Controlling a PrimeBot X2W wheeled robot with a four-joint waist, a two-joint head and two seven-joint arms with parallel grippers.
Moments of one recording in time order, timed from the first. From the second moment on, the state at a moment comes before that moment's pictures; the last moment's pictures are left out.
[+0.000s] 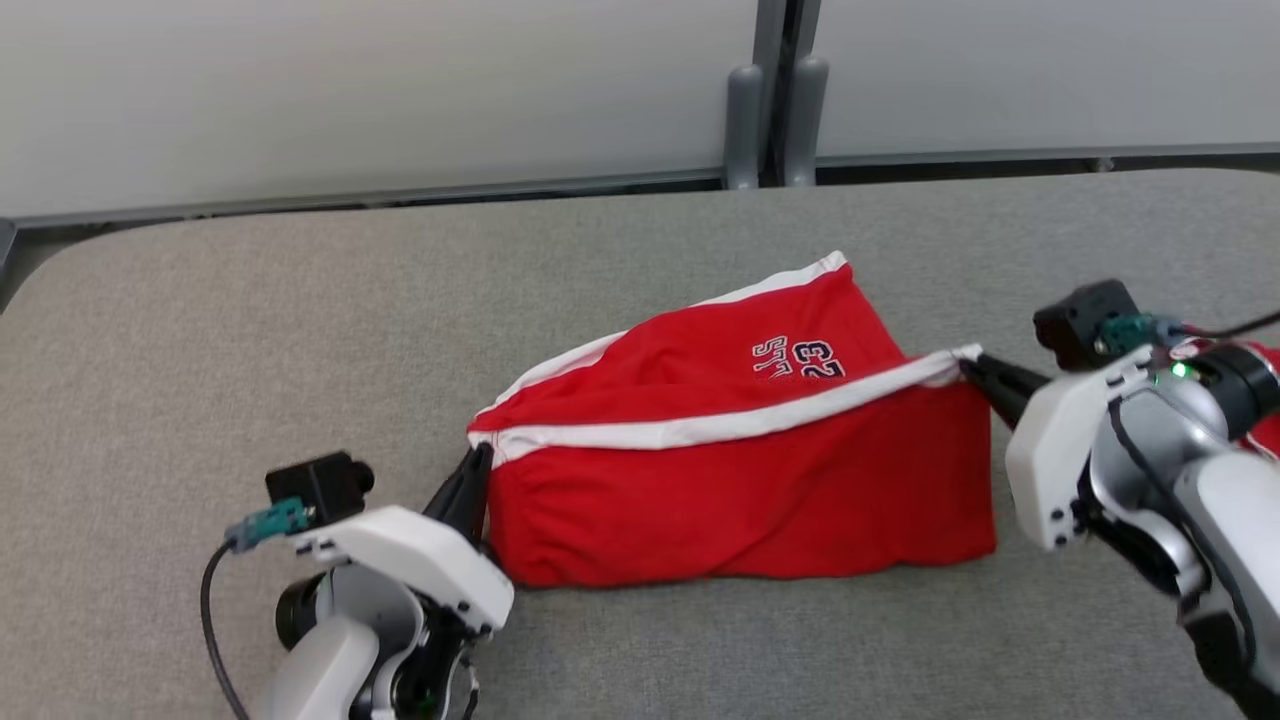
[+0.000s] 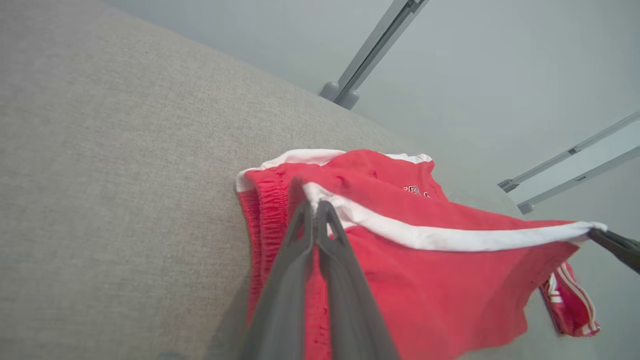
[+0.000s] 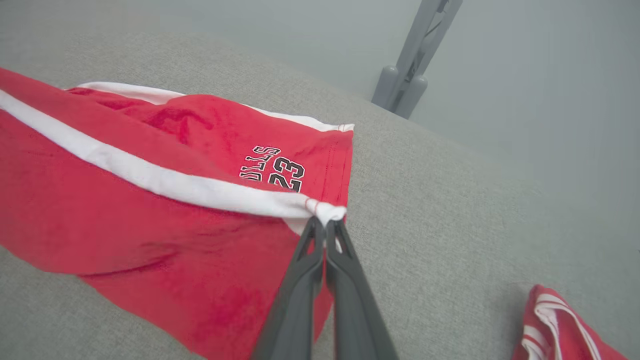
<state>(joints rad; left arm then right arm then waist) -0.24 0.24 -0.53 0.21 -1.01 0.24 -0.01 -0.46 -0.46 0.46 0.13 0.45 0.13 0.49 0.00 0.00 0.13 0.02</state>
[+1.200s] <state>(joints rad) -0.60 0.08 -0.57 0.59 -0.98 0.12 -0.12 -1.04 -0.31 0.70 0.99 0.37 0.13 0.00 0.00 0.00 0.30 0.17</state>
